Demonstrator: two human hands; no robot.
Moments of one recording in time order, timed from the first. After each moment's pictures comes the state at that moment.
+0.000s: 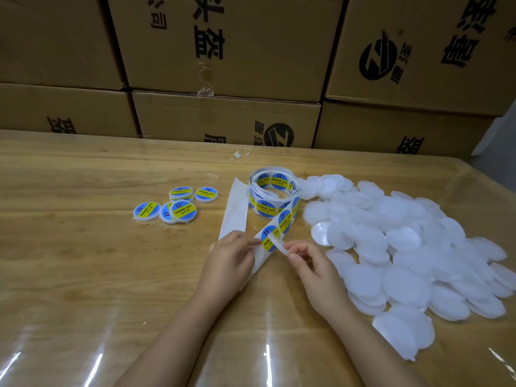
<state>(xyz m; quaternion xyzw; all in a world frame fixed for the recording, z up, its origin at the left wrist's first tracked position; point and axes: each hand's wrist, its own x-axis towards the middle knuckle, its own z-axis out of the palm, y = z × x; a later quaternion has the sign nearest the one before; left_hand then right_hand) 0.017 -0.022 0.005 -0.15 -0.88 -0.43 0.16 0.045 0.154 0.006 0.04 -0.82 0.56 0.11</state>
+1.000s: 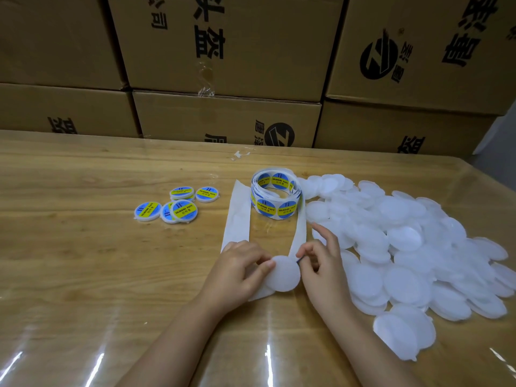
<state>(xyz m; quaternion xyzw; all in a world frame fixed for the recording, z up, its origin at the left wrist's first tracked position) 0.028 -0.020 0.010 -0.28 -0.85 -0.41 0.14 0.036 0.156 -0.008 0.01 -0.86 0.45 0.23</state>
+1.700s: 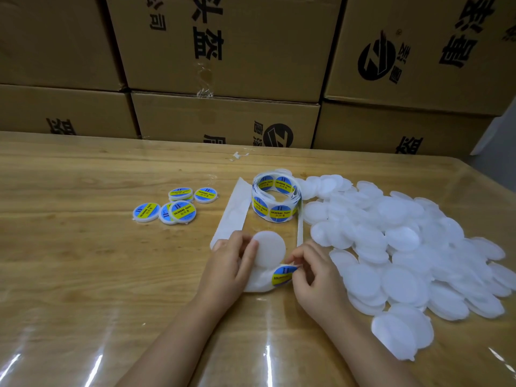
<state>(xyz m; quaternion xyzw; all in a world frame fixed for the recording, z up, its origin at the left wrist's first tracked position) 0.022 -0.023 -0.003 -0.16 -0.84 -0.47 0.20 0.050 0.151 0.004 0.13 -0.86 0.43 0.25</state>
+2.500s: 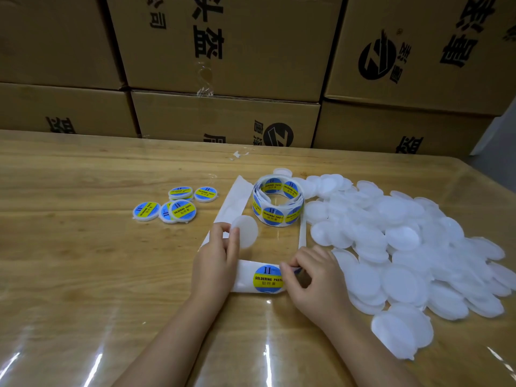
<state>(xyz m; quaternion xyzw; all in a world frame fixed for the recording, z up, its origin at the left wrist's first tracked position) 0.009 -0.025 -0.008 0.01 -0.86 -0.48 0.20 0.054 0.152 0.009 0.15 -0.89 0.31 0.30</state>
